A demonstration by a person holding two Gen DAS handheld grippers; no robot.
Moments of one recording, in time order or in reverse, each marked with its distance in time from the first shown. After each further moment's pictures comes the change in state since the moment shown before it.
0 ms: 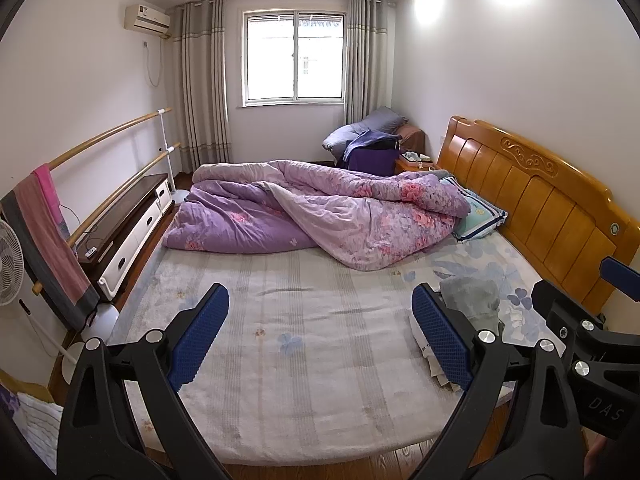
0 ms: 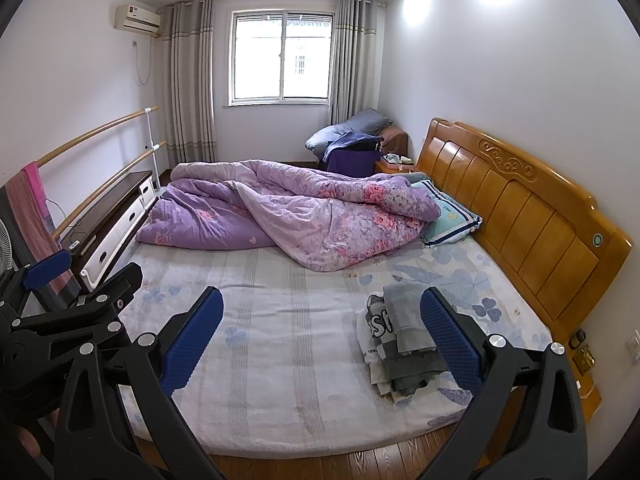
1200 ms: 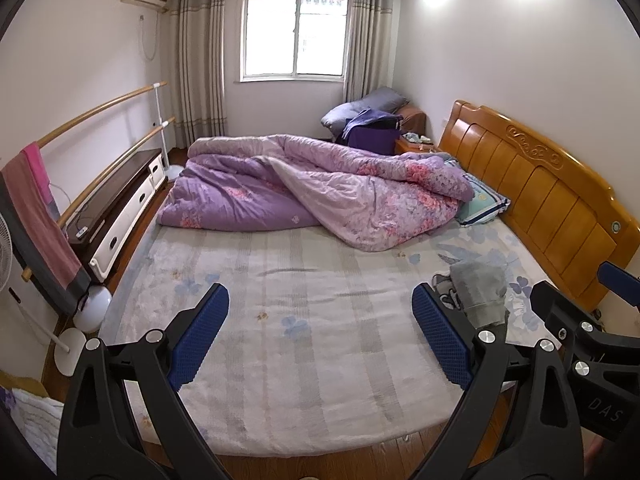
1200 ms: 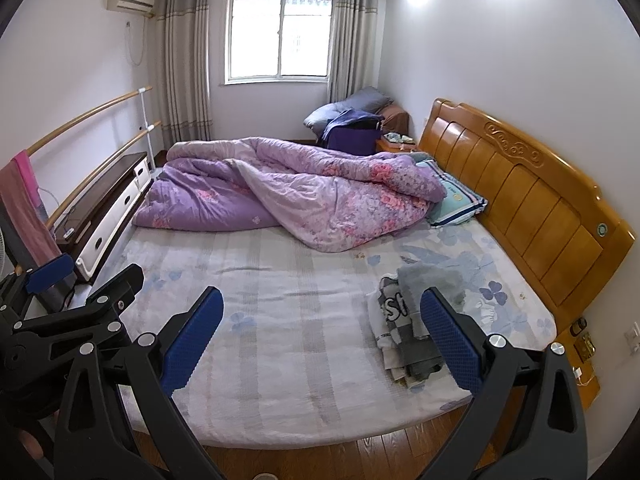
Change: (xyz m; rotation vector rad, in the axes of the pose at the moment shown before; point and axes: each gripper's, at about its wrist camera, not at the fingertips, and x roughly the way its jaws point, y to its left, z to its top) left arm 0.052 0.056 -0.003 -0.022 0.102 -0.040; right arm 0.047 0.048 0.004 -0.011 0.095 -0.009
